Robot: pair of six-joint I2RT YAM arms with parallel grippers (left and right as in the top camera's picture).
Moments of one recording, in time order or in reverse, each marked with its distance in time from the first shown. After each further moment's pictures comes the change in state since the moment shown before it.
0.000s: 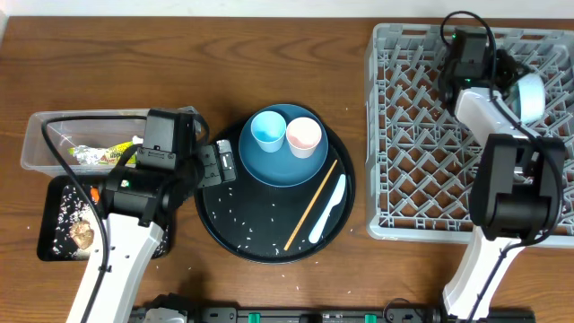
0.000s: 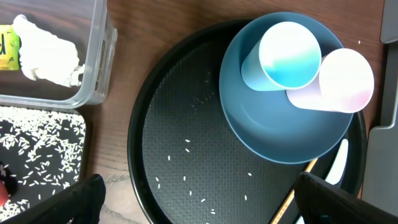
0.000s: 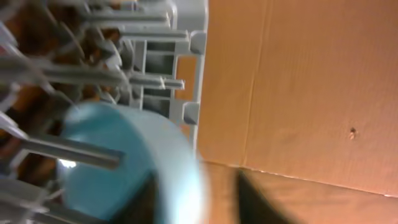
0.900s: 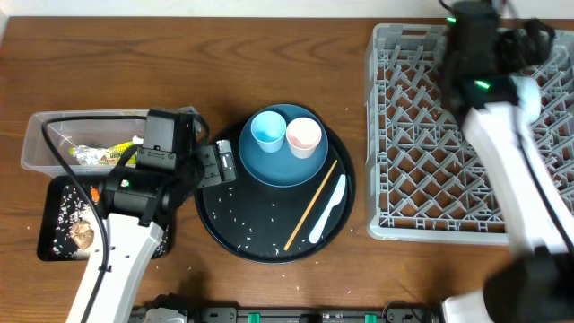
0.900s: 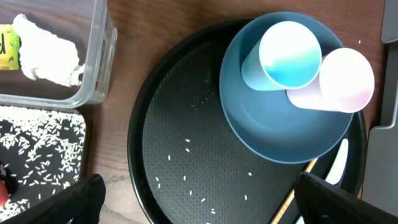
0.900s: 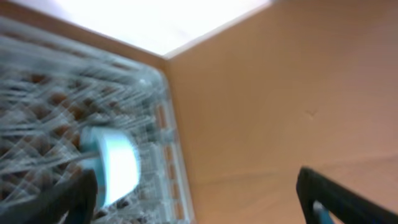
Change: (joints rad) left arm 0.000 0.000 0.000 0.001 0.000 0.000; right arm 0.145 -0.533 0.000 -0.441 -0.226 0.410
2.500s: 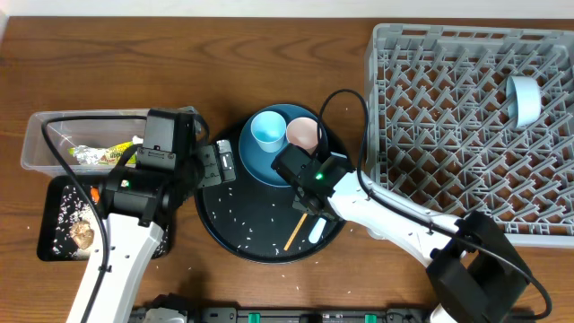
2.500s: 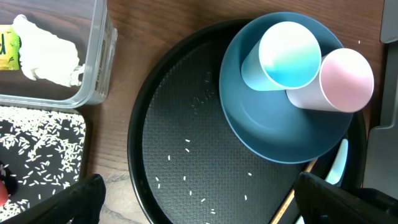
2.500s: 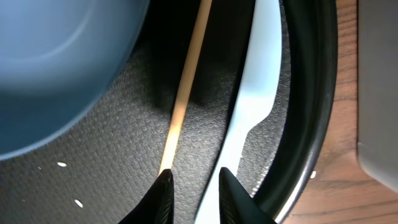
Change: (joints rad) left arm 0.000 0.000 0.000 -0.001 0.000 0.000; right arm 0.734 0.170 -0.304 -0.418 -0.745 1.642
